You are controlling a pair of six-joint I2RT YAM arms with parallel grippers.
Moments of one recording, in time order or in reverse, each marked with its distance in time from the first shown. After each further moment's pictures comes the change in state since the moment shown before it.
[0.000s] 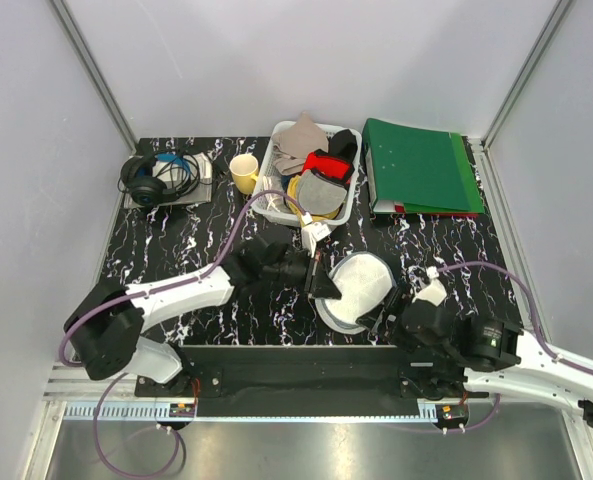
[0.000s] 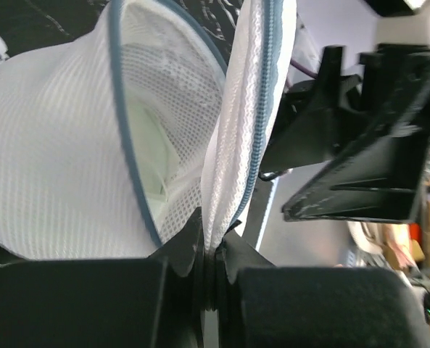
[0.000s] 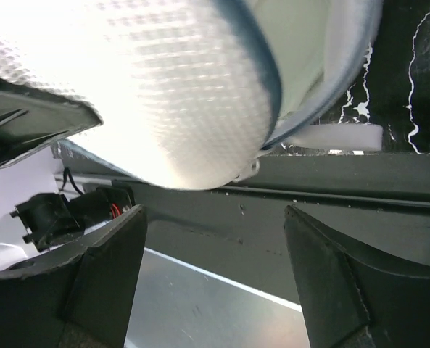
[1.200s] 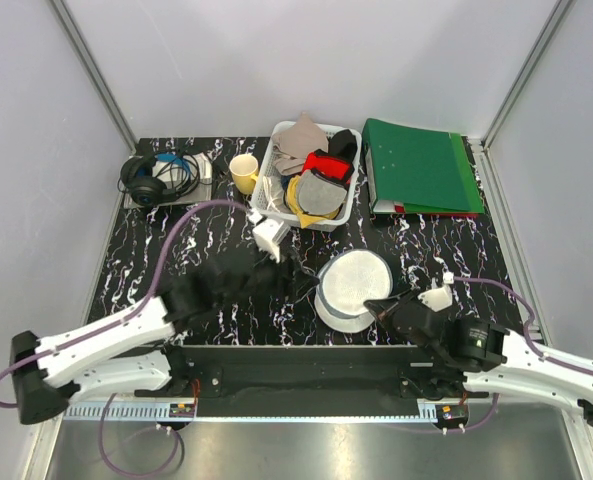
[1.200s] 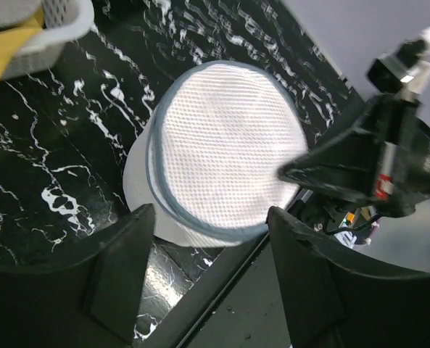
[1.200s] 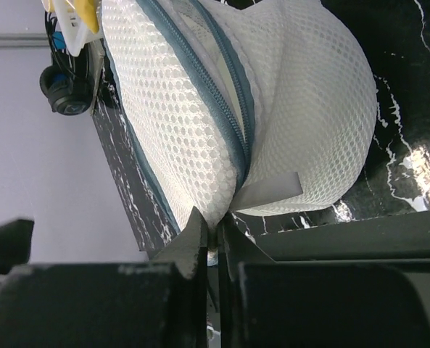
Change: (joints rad) left arm -0.118 -0.372 0.055 -0.343 -0.596 0.120; right arm 0.000 0.000 -0.105 0.154 0.262 0.285
